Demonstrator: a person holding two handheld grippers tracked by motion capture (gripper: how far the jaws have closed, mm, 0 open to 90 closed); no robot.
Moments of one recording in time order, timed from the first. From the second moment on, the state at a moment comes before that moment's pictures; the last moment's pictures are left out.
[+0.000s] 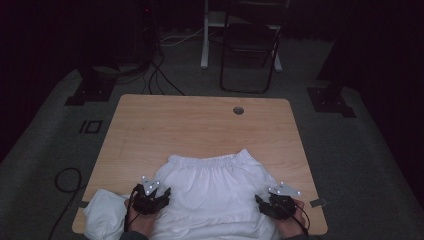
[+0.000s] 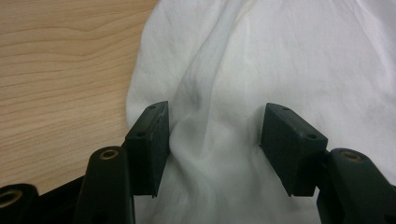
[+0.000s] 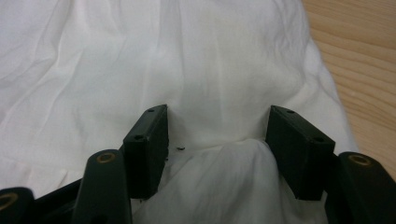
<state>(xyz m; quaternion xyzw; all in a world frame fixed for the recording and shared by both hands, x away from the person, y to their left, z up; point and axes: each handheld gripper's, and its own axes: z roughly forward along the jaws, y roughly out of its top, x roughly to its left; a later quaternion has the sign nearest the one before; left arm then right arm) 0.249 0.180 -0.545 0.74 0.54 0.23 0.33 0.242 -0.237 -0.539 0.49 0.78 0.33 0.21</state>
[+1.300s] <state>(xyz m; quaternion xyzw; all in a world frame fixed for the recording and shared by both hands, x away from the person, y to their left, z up) 0.332 0.220 -0.544 0.69 0.60 0.27 0.30 0.325 -0.194 -0.536 0.48 0.80 0.28 0.24</state>
